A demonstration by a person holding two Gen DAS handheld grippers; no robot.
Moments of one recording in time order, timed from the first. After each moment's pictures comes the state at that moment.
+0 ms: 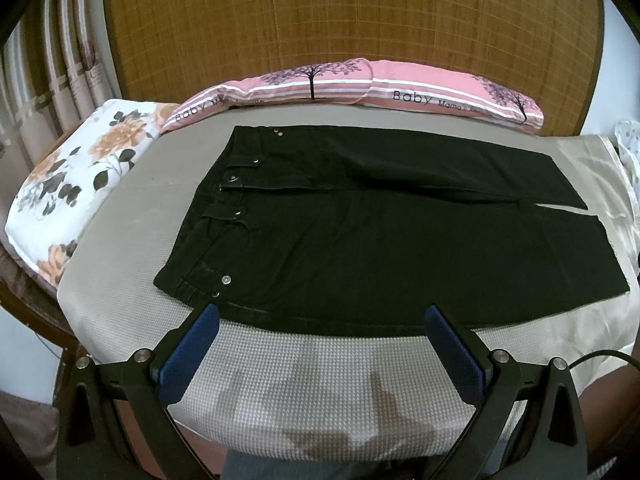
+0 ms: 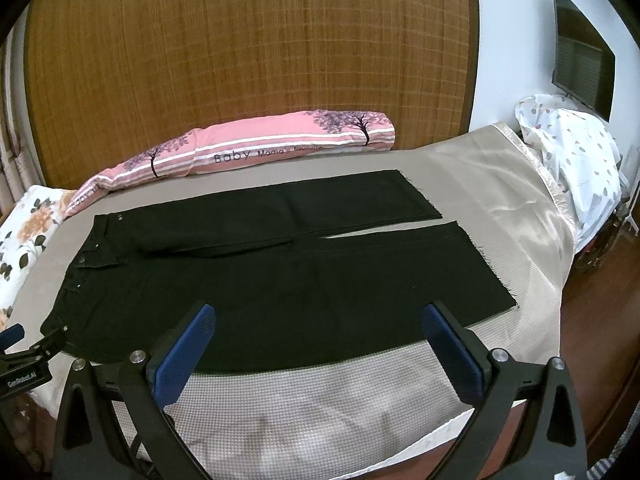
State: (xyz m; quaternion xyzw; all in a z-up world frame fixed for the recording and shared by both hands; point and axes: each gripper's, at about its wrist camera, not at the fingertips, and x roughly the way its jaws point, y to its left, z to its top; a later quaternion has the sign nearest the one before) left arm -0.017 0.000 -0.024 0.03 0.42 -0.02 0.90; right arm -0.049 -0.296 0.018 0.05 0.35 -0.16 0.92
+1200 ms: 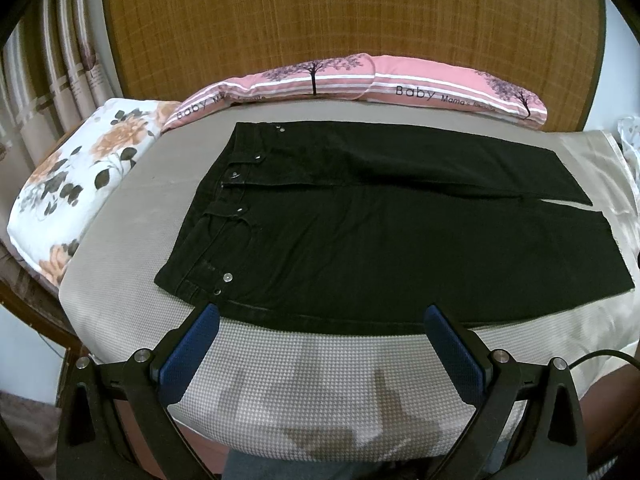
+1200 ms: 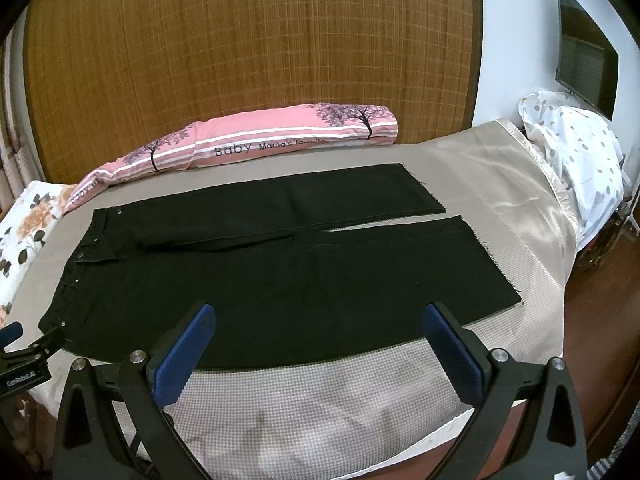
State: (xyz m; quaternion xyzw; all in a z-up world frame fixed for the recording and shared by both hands) left arm -0.019 0.003 -0.027 0.04 0.43 -0.02 0.90; right arm -0.049 -0.299 0.019 0.05 0.36 -0.15 0.92
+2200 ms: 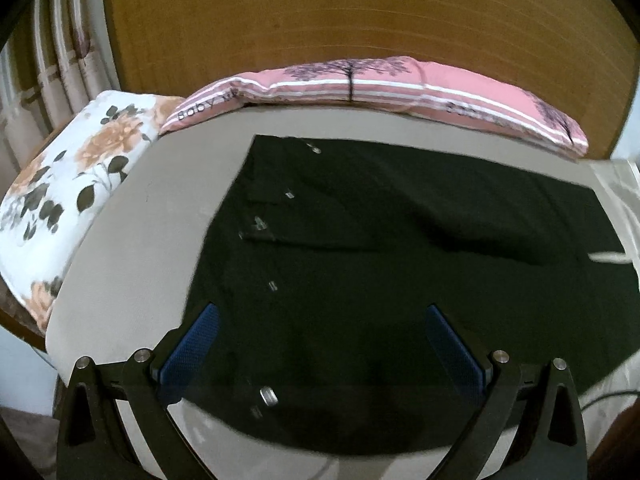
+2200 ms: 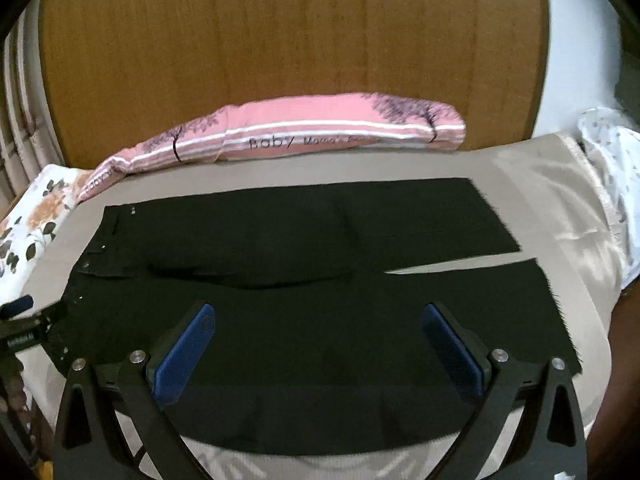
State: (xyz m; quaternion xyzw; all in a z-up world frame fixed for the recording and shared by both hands) left arm 0.122 0.065 -0.040 0.01 0.45 -0.01 0.90; right arm 0.079 -0.293 -0.001 0.05 0.39 -0.08 0.92
